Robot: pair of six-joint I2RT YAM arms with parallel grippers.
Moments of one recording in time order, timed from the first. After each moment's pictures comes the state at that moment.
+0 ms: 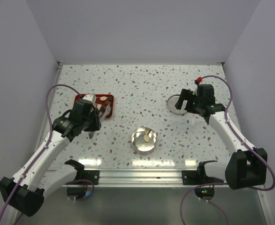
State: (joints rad) left arm -0.39 0.95 0.89 -0.85 -0.12 -0.45; right arm 0.14 1.24 0.91 -0.42 -0.08 0.38
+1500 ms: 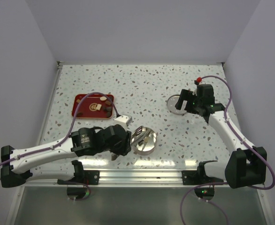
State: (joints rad) left arm -1.23 1.01 0.97 -0.85 -0.25 -0.79; right arm 0.14 1.26 0.91 -0.43 -0.07 0.38
